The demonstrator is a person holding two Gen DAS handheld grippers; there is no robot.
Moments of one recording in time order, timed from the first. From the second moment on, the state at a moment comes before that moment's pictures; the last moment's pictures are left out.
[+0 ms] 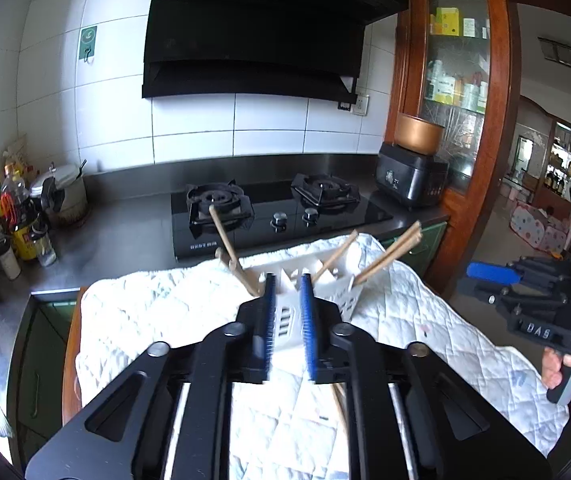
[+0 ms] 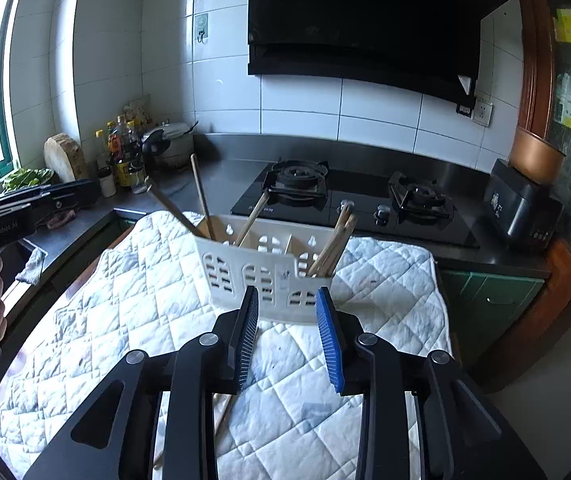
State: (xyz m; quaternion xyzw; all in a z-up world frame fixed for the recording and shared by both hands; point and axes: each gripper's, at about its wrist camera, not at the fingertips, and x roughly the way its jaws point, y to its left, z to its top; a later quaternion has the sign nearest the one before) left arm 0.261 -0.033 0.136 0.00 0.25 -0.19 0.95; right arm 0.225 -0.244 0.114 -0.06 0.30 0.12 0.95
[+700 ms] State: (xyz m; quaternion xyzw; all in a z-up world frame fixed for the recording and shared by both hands) left arm 0.204 0.015 0.035 -0.03 0.31 -0.14 0.94; right arm 0.186 -0.191 -0.056 -0.01 0.41 0.12 0.90
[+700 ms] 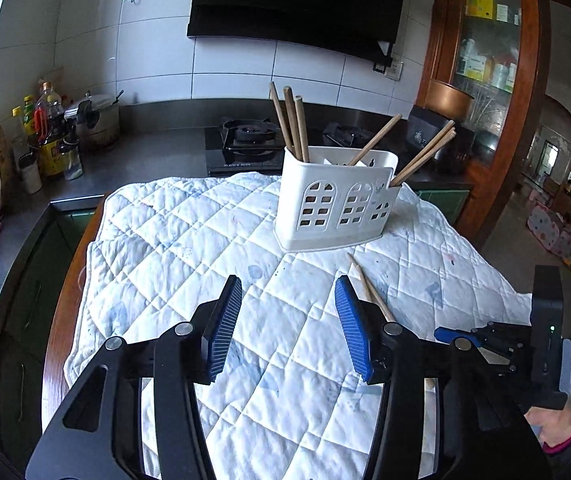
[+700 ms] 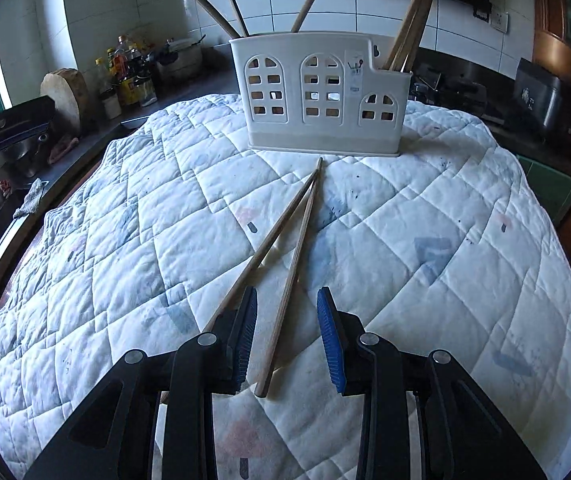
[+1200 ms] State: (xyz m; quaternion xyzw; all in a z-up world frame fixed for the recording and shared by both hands) left arm 0.187 0.019 0.014 -0.04 0.32 -0.13 0.94; right arm 0.197 -0.185 -0.079 0.02 0.44 0.10 0.89
